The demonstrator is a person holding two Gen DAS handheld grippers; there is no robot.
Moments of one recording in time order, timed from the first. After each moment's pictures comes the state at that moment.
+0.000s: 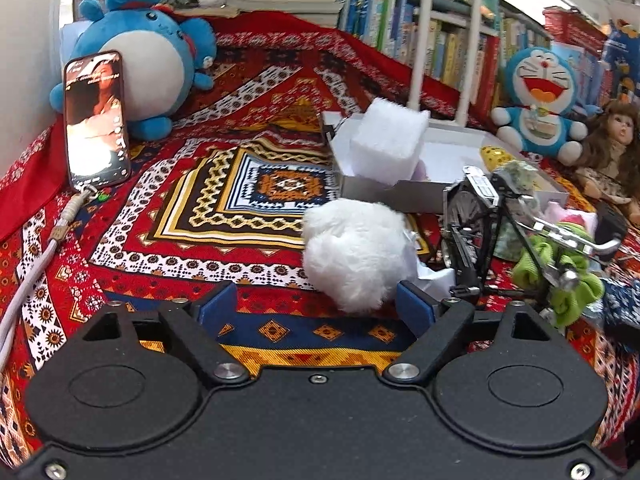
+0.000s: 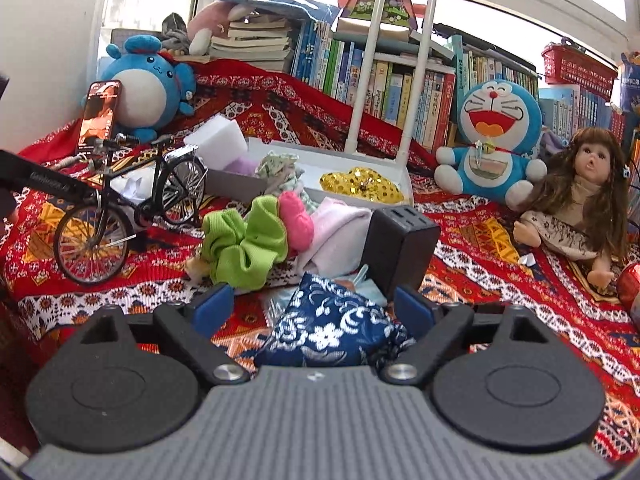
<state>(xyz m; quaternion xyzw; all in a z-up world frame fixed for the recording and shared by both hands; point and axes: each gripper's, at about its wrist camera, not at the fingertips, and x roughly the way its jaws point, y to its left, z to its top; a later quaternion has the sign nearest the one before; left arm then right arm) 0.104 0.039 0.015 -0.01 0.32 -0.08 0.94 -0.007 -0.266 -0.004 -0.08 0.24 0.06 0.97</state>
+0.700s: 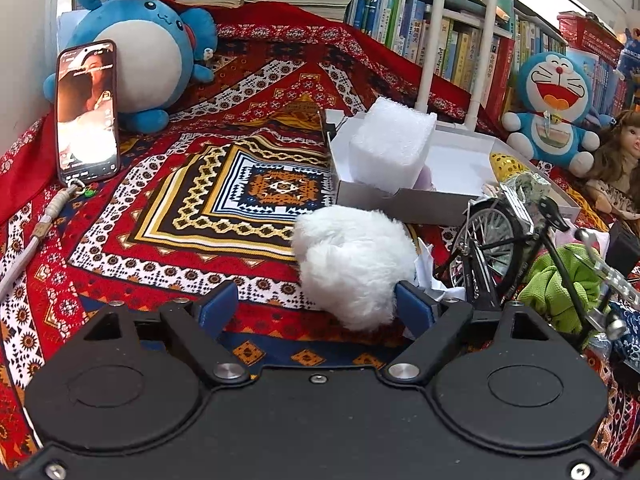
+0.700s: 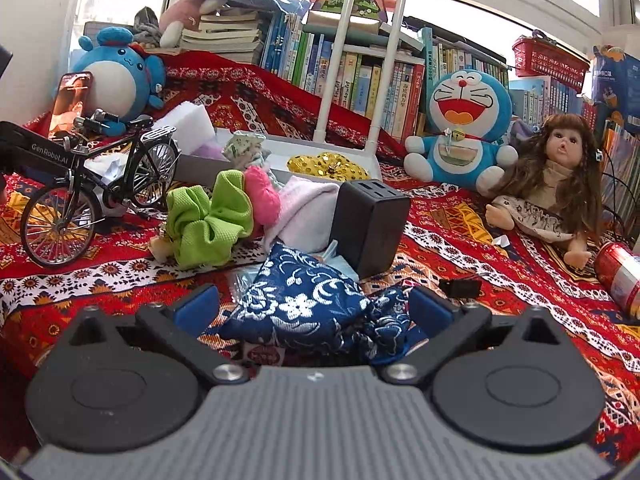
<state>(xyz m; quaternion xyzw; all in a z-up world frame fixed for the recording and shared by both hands) 0.124 0.025 0.011 -0.03 0.32 -0.08 0.94 -0.009 -0.272 -0.022 -0.09 0.23 0.01 0.97</state>
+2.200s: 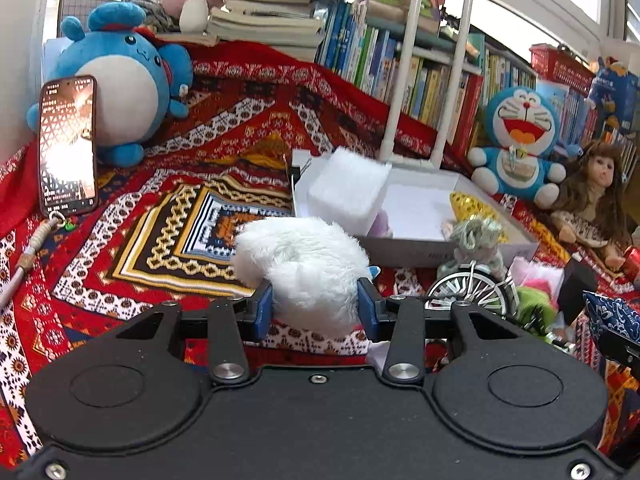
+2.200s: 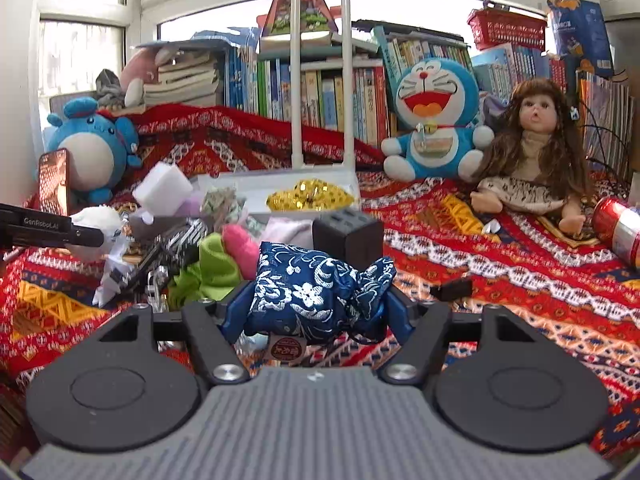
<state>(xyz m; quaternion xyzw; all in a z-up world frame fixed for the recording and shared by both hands) 0.113 0.019 0.044 -0.05 0.28 -0.12 0.95 -0.009 -0.291 0.010 0.02 0.20 -0.01 0.98</state>
